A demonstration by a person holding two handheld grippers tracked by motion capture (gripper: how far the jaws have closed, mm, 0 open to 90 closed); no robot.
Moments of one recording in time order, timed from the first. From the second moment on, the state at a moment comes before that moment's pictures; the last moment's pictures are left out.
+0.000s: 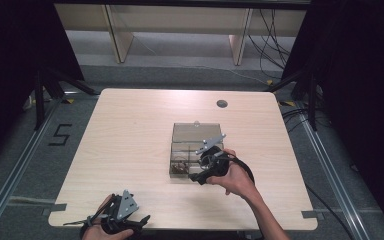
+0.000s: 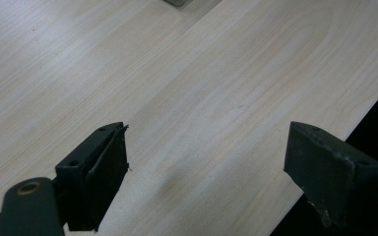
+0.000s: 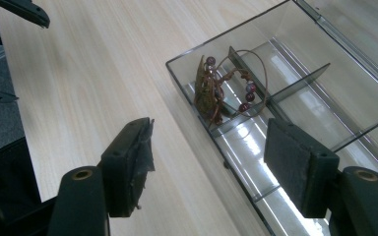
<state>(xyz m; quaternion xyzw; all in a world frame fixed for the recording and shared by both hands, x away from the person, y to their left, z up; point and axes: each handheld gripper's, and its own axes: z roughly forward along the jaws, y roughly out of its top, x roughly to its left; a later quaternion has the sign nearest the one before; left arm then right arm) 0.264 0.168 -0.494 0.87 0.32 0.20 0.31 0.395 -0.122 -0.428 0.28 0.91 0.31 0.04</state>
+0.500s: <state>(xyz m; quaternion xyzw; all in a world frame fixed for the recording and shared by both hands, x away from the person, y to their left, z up) 0.262 0.167 -0.493 0.87 0.33 0.20 0.31 0.384 -0.122 -0.432 0.26 0.91 0.33 0.04</state>
